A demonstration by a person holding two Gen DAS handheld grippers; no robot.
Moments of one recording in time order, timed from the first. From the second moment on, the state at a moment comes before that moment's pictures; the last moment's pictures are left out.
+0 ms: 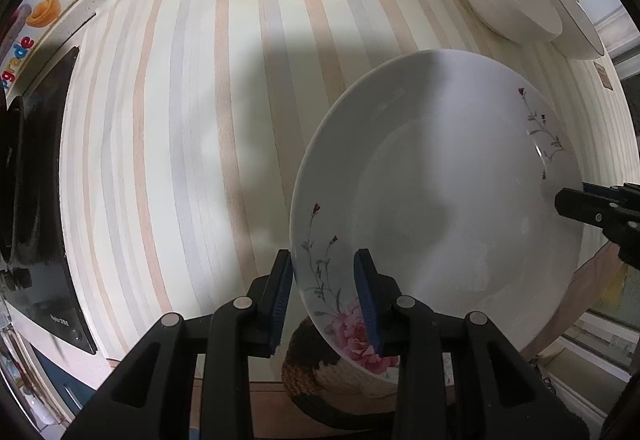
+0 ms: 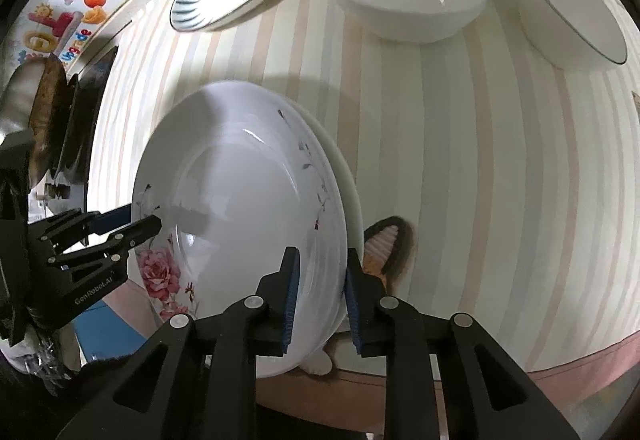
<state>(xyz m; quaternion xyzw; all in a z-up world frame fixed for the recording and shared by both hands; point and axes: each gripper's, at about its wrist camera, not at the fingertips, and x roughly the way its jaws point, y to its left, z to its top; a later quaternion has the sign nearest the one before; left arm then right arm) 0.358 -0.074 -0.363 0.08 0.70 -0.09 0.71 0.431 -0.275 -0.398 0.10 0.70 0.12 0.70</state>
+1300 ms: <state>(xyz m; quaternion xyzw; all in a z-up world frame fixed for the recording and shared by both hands) 0.602 -0.006 -0.368 -0.07 0.67 -0.03 0.73 0.696 -0.252 -0.401 0.15 0.63 0.13 0.75</state>
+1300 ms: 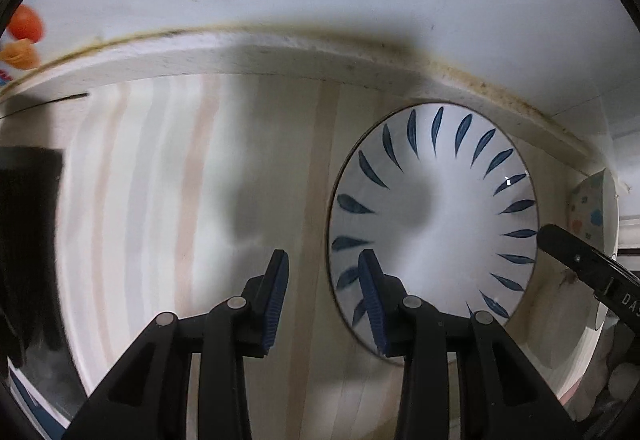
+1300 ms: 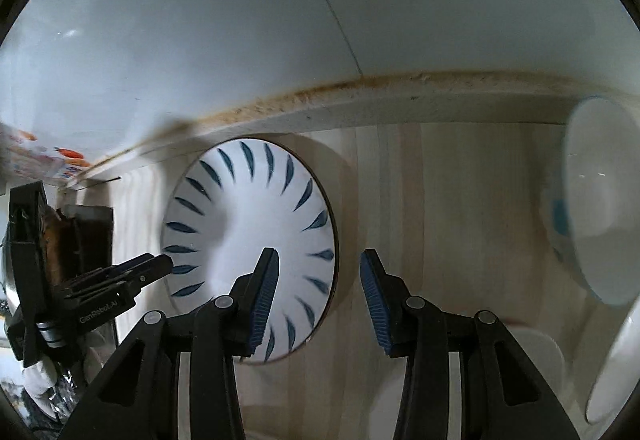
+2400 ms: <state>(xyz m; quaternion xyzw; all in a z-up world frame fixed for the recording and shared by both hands) 0.500 -0.034 -0.241 -0.04 0.61 -0.06 0.79 0.575 -0.272 -0.311 0.14 0.59 0.18 0.77</state>
